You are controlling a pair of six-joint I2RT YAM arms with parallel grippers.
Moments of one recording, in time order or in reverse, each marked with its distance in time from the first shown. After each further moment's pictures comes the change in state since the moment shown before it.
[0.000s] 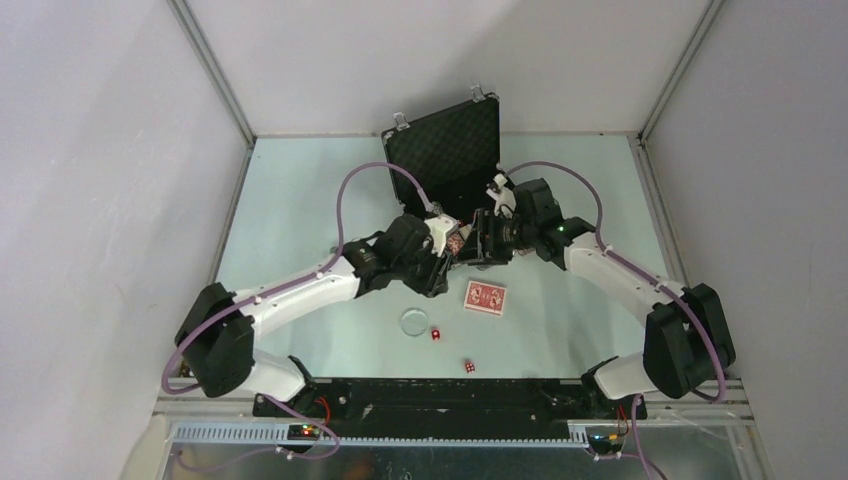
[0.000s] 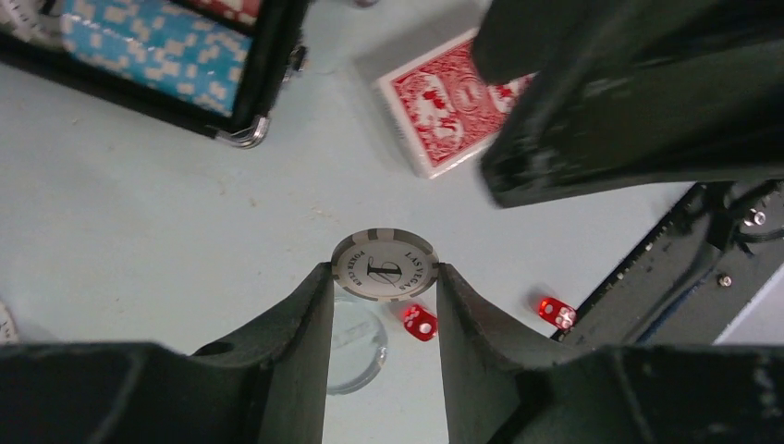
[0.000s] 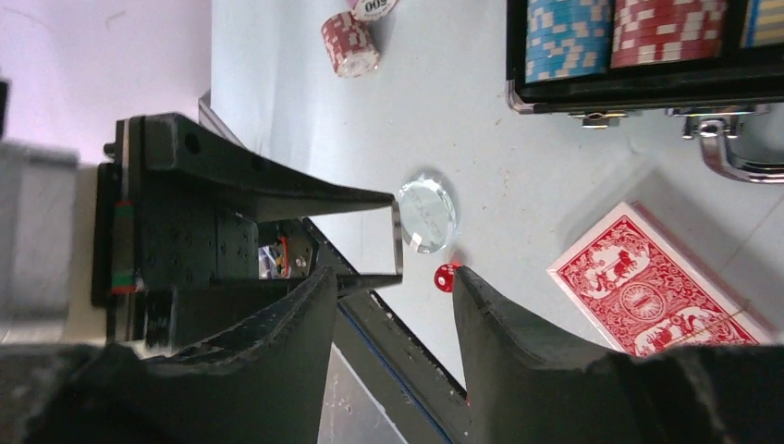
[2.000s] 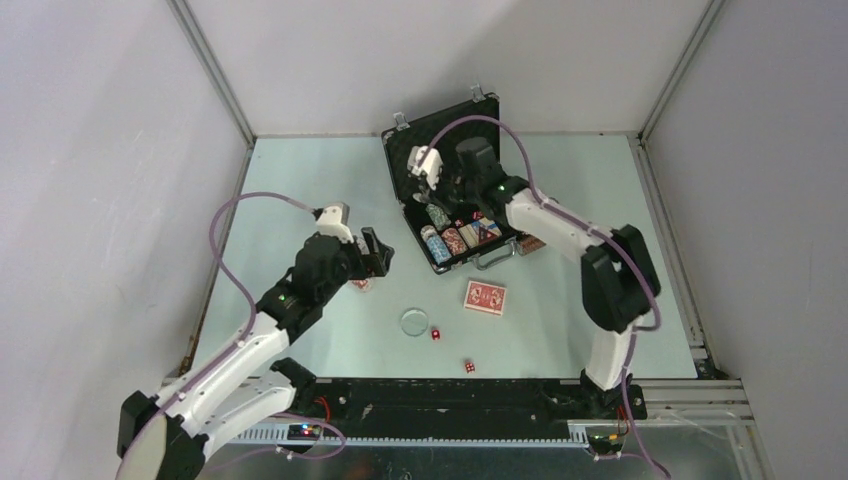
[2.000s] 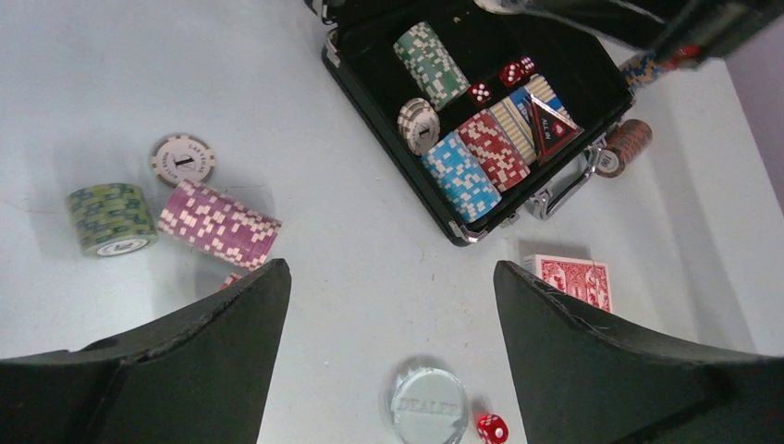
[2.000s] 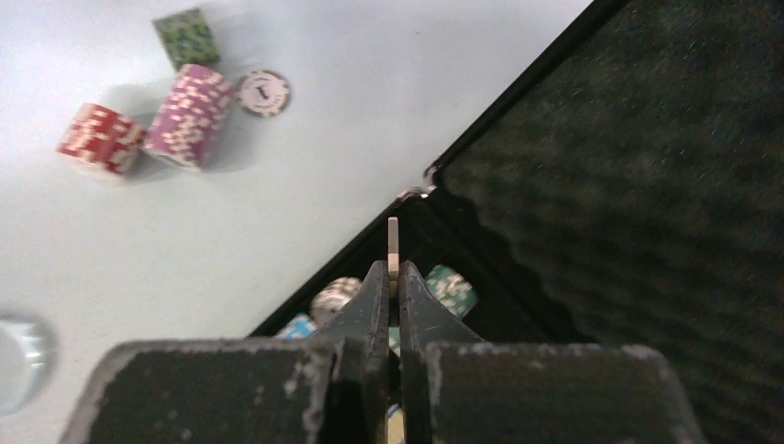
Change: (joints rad) left arm 0.261 -0.566 -0.392 0.249 -0.289 -0.243; right arm 0.134 0.398 0.446 0.184 0.150 -1.098
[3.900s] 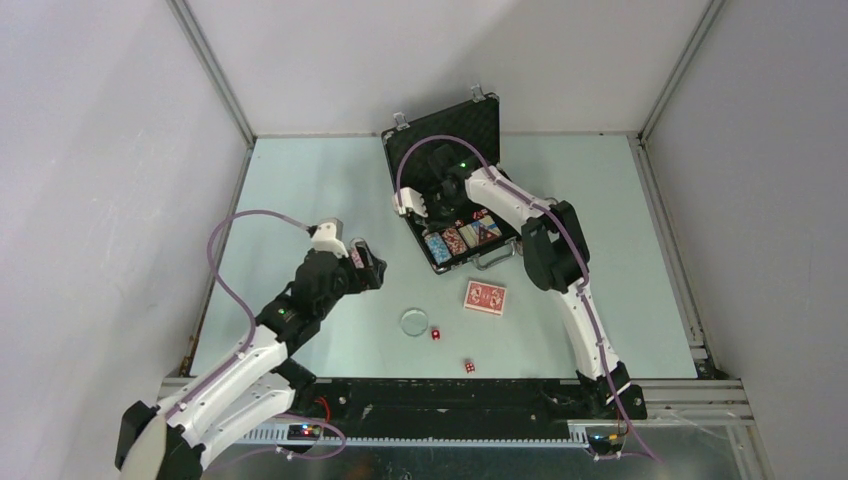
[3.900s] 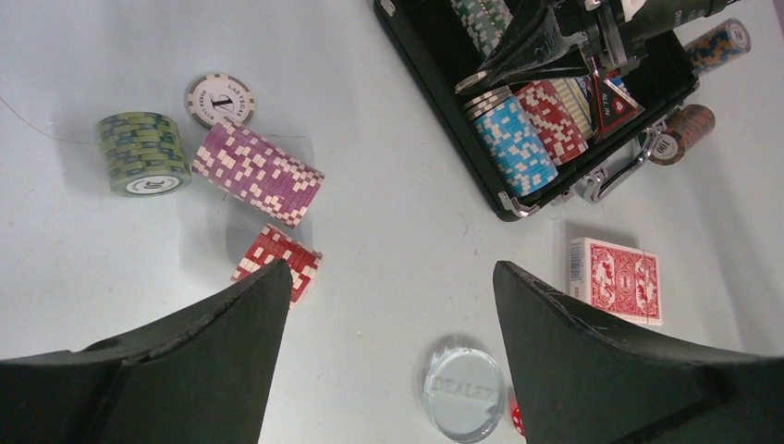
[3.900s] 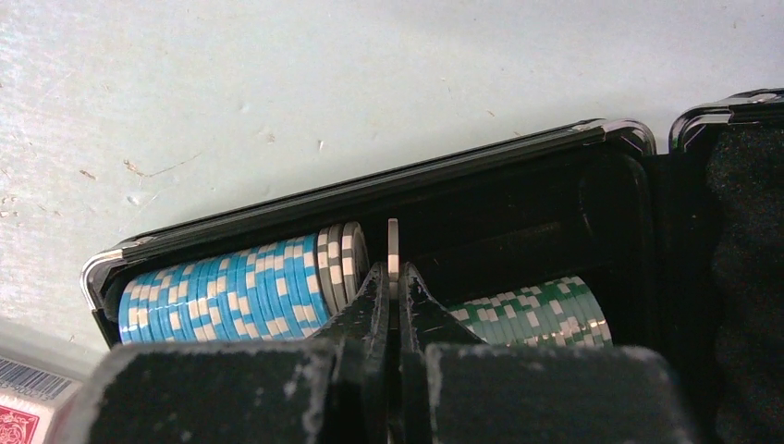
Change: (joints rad) left arm 0.005 -0.095 -0.133 0.001 -0.069 -0.043; right arm -0.014 0.567 0.656 -0.810 -0.089 -0.658
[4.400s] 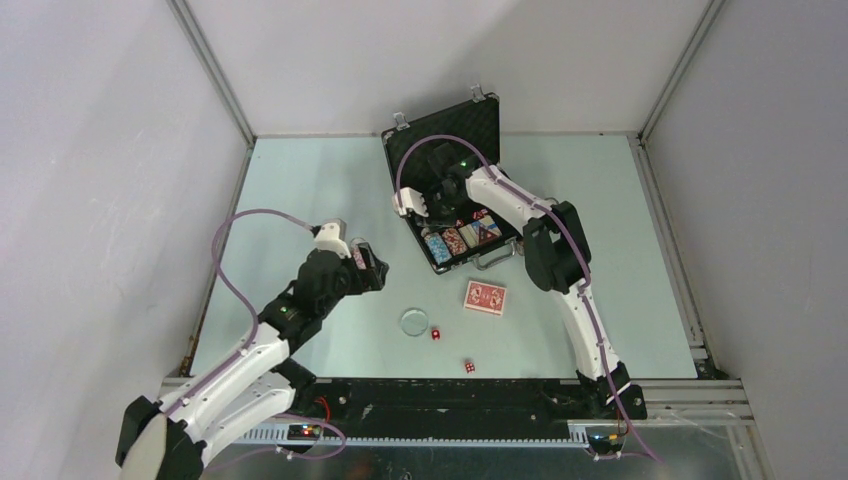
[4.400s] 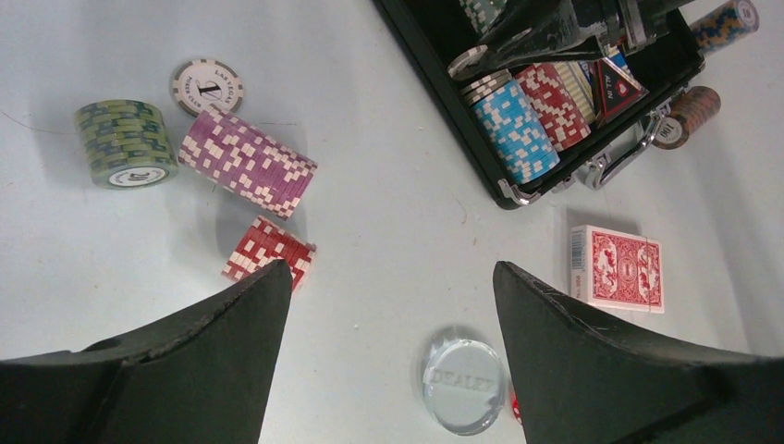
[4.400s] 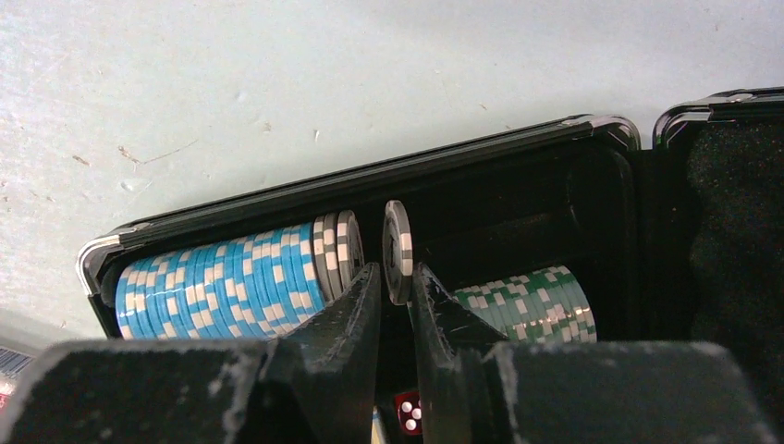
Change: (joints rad) left arm 0.000 0.026 0.000 0.001 0.026 0.000; right arm 0.003 -0.014 -0.003 -0.003 0.021 -0.030
